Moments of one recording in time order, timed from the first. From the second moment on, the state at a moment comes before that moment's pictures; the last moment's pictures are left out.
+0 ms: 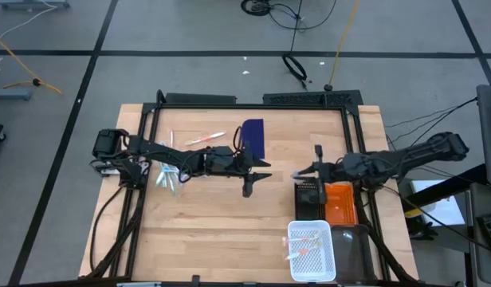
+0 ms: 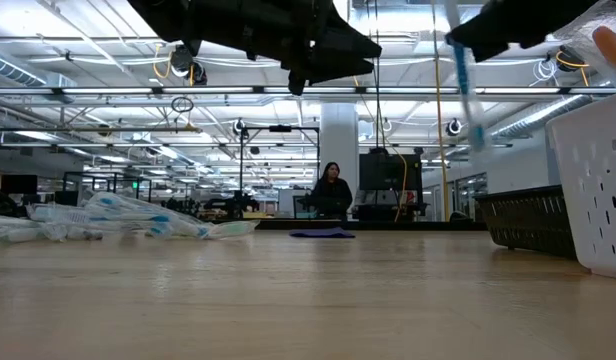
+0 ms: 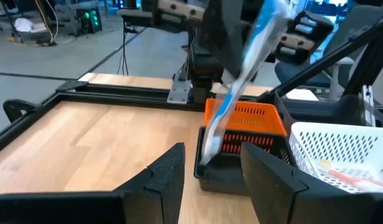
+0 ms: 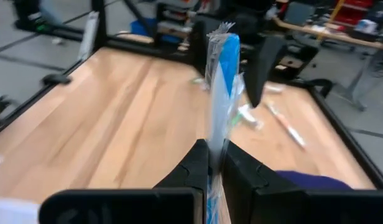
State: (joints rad) left arm -0.03 1.70 1.02 0.50 -0.05 -0.07; right arm 0.25 0.74 0.51 -0.05 0.20 -0.11
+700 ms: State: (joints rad) left arm -0.03 1.70 1.02 0.50 -0.05 -0.07; right arm 0.45 0.65 0.51 -0.39 0.21 -0.09
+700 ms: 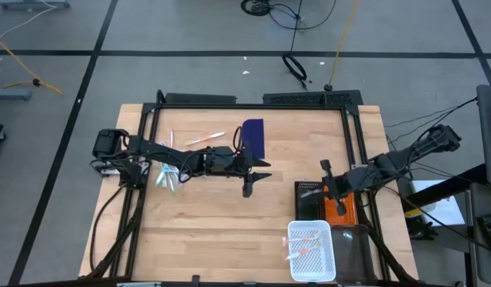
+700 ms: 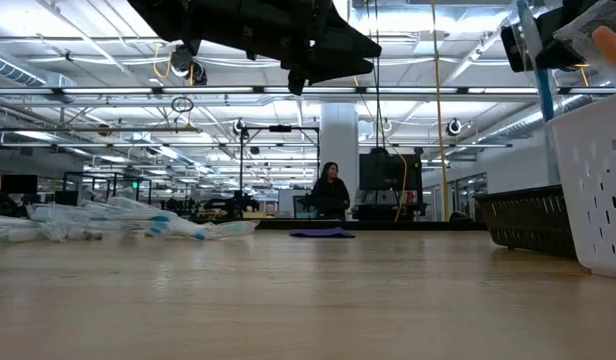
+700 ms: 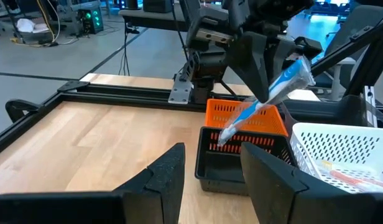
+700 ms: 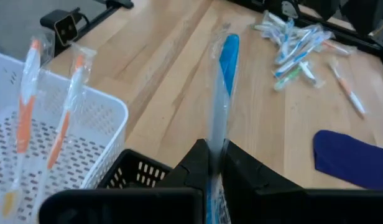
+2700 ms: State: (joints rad) left arm -0.10 1.77 1.02 0.26 -0.13 -0.60; right arm 0.45 0.64 0.43 -0.32 0.19 -0.04
